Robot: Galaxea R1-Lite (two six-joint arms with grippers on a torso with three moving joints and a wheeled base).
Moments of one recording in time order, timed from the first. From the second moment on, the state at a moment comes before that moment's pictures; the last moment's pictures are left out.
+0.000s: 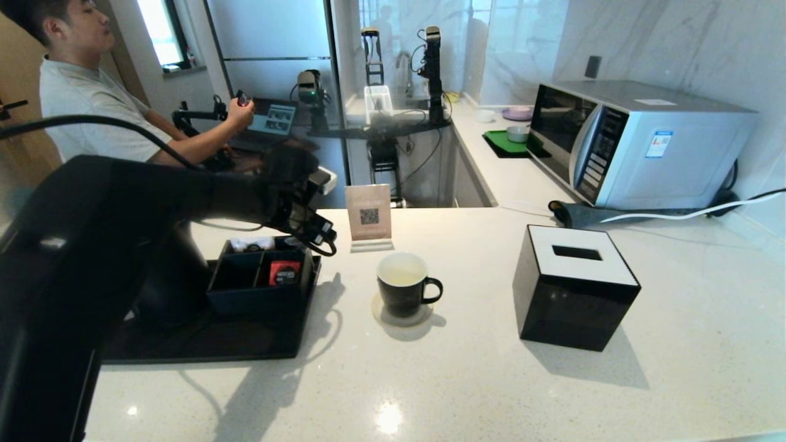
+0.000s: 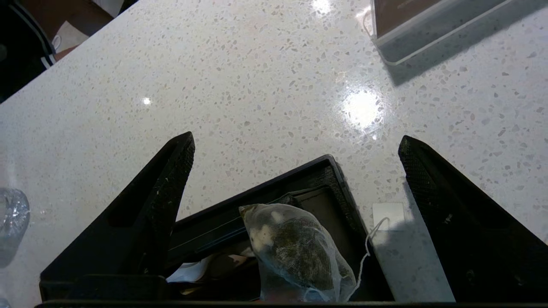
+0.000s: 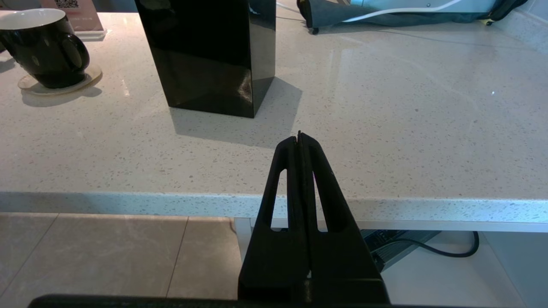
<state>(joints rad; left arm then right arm) -0.26 2.30 -1.80 0.19 0.20 0.31 0.00 0.00 0.00 0.00 0.01 -0.01</state>
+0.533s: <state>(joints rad) -0.25 2.31 -1.80 0.18 0.21 0.32 0.00 0.00 0.00 0.00 0.01 -0.01</state>
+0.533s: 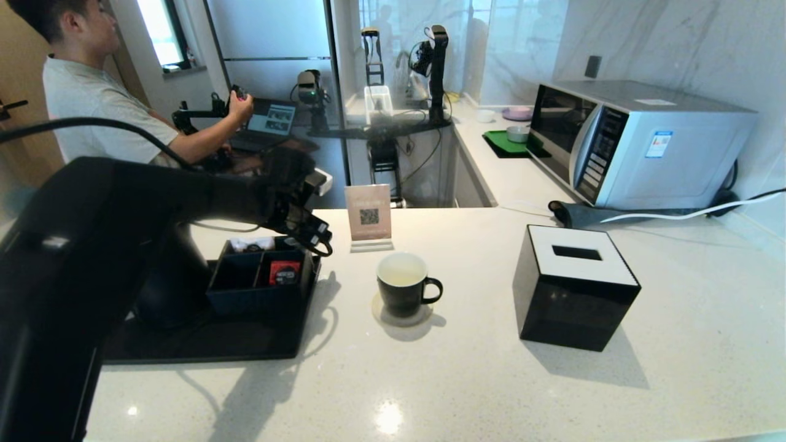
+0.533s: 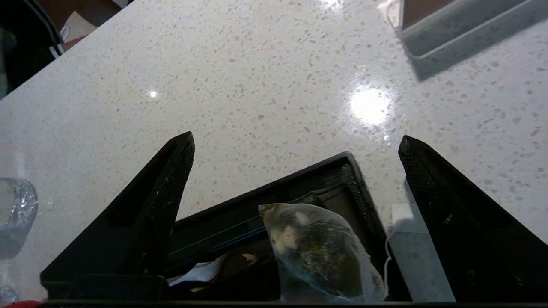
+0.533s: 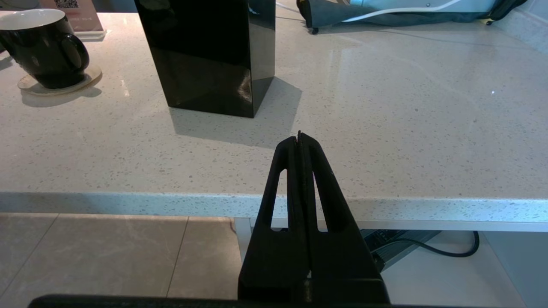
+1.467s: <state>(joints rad) -0.24 2.34 -1.80 0.15 0.22 0.32 0.00 0.00 0.00 0.00 0.01 -0.01</state>
